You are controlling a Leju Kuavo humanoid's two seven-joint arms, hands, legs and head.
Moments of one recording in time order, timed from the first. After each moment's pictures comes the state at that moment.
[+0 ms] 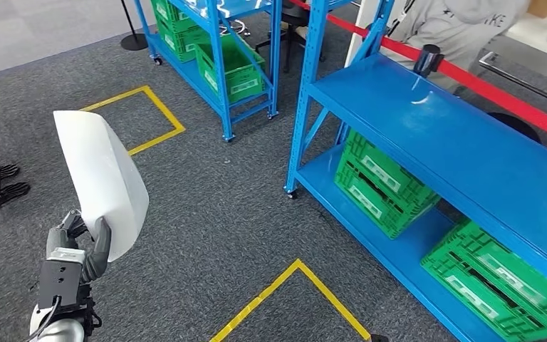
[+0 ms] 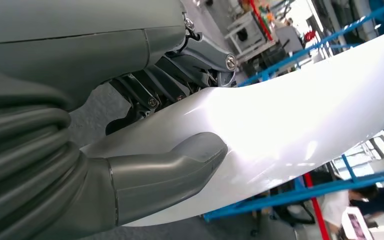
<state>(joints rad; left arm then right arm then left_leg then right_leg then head) 0.02 -0.10 0.04 -1.62 -0.40 0.04 -0.48 -0.08 0.16 -1.05 -0.21 0.69 -0.02 -0.34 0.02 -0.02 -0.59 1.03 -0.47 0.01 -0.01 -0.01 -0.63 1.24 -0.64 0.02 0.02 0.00</state>
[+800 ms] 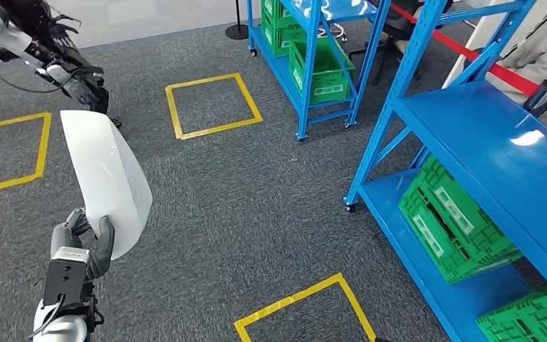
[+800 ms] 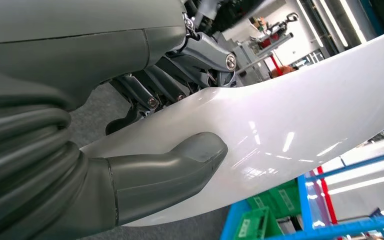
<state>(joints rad) 0.00 -0.06 0.01 -1.56 -0.38 0.07 -0.51 -0.07 0.16 -1.07 -0.21 0.69 -0.07 -0.30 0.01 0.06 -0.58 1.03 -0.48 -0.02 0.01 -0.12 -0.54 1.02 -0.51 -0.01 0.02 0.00</state>
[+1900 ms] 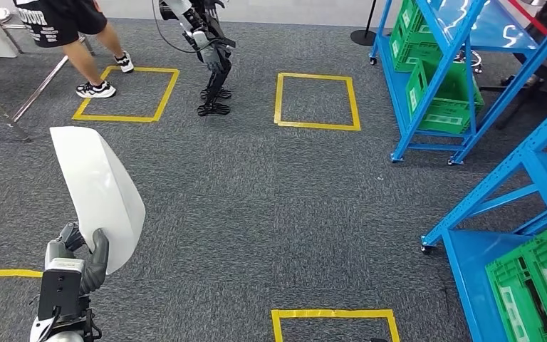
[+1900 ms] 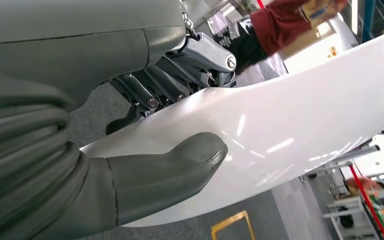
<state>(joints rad) 0.07 -0.07 0.00 -1.60 -0.37 0.13 -0.46 -0.07 0.15 -1.07 -0.21 0.76 -0.05 -0.27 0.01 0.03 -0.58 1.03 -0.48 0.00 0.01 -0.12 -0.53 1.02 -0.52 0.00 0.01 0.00</state>
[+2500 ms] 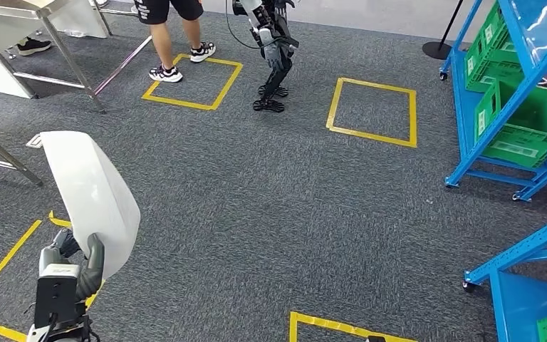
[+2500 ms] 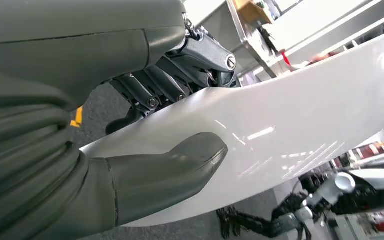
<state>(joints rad) 0.09 -0.08 0.02 -1.63 -0.38 0.14 -0.46 -0.07 0.14 -1.05 -0.21 0.78 -0.04 -0.27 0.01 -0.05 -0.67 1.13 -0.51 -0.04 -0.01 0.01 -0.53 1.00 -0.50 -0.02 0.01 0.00</state>
